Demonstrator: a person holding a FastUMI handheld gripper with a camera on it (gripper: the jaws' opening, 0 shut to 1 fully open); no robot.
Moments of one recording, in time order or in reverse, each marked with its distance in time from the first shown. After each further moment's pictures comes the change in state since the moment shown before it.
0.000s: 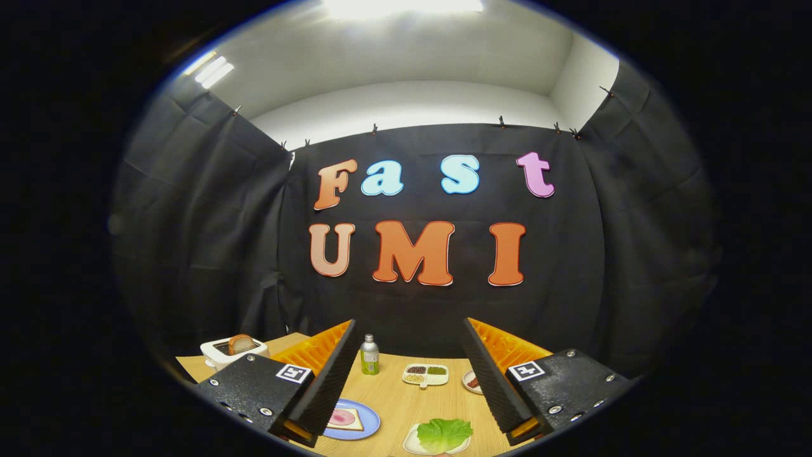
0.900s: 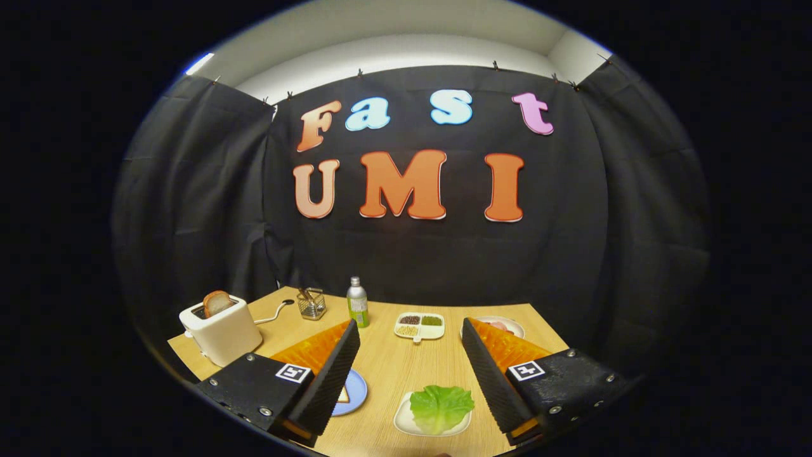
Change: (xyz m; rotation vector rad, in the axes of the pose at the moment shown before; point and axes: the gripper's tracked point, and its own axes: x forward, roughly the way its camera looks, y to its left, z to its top) arm 0.029 -0.020 -0.121 0.041 0.324 -0.015
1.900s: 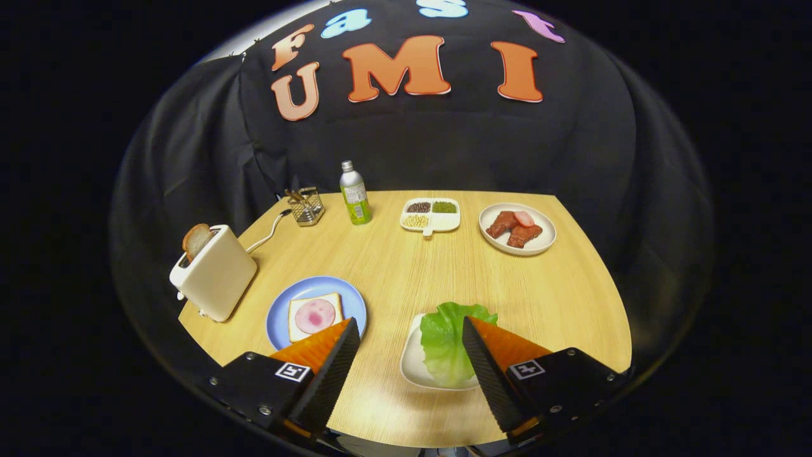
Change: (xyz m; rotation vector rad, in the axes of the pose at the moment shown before) arm 0.041 -0.005 -0.137 0.057 0.564 0.052
